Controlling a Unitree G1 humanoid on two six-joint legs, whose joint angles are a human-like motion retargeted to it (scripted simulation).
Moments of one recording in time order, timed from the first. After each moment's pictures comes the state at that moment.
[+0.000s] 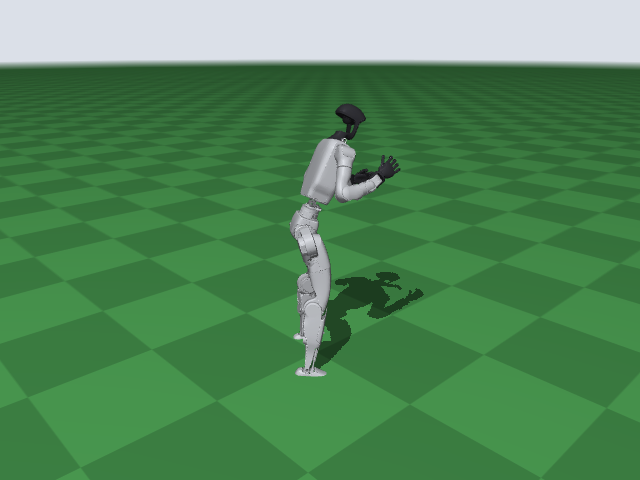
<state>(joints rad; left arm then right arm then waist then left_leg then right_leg) -0.13 0.71 -0.24 -0.49 -0.03 -0.27 -0.06 -0.18 -0.37 0.10 -0.58 -0.07 -0.27 -0.17 0.06 -0.20 0.10 -0.50 0.07 0.13 0.19 -0.16 -0.02 -0.44 -0.23 -0.21 0.20 -0.11 0.17</state>
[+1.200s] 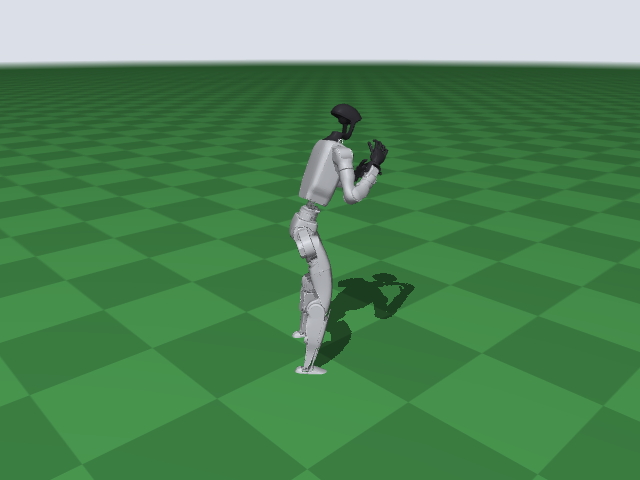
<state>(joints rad) -0.26 0.66 -0.30 -0.47 -0.07 -0.34 0.14 -0.42 -0.43 0.27 -0.66 -0.04 -0.34 -0.21 0.11 -0.20 0.09 -0.54 0.12 0.14 0.35 -0.22 -0.04 -0.49 -0.20 -0.19 0.34 -0.23 0.14</state>
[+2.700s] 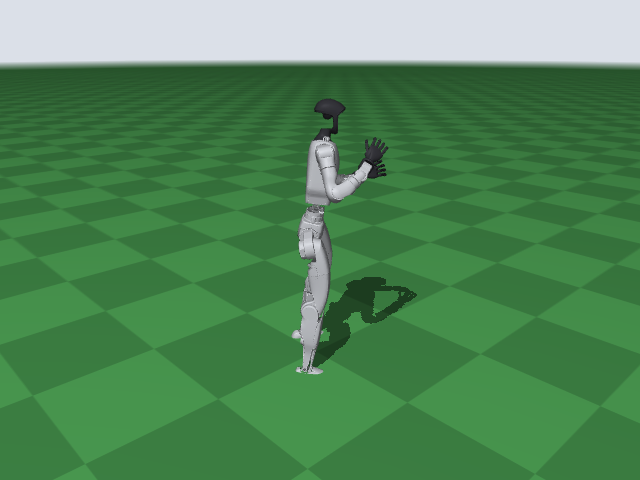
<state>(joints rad) -0.04 0.63 -0.28 -0.36 -0.47 -0.33 -0.07 -0.31 -0.41 0.27 -0.57 -0.06 -0.27 -0.10 0.03 -0.19 -0.12 -0.26 0.13 0.29 0.26 -0.20 0.05 -0.29 -0.17 -0.09 0.13 -0.17 0.18</state>
